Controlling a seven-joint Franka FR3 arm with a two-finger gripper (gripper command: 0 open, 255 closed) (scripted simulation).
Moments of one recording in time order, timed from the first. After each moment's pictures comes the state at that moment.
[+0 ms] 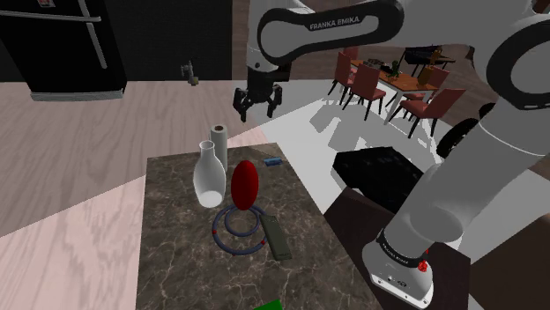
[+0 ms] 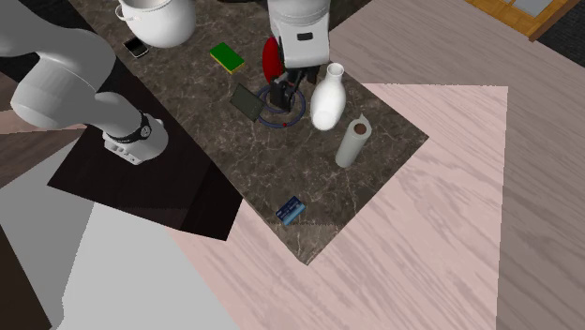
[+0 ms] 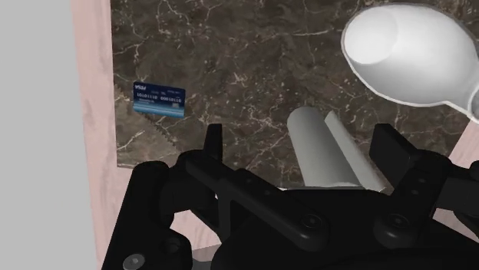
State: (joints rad) arm -0.01 -0.08 0.20 -1.97 -0.01 1.92 0.55
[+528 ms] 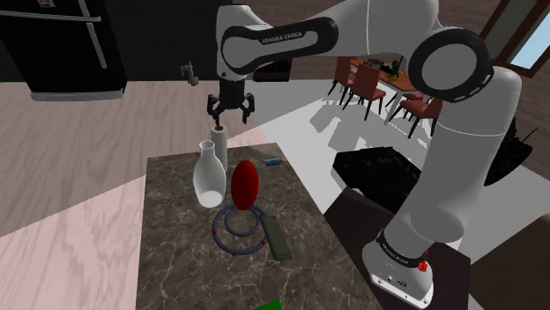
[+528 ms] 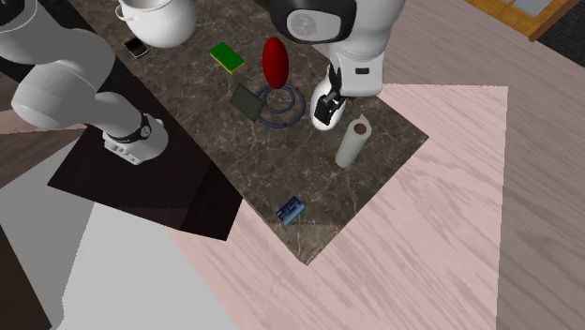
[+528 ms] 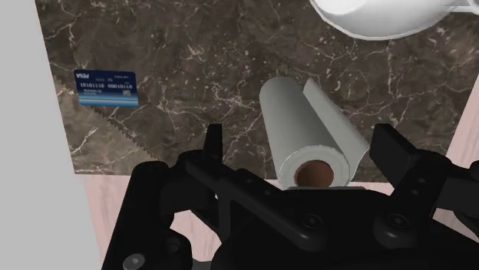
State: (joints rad) arm 0.01 0.25 0.21 -1.67 -0.04 1.93 0.69
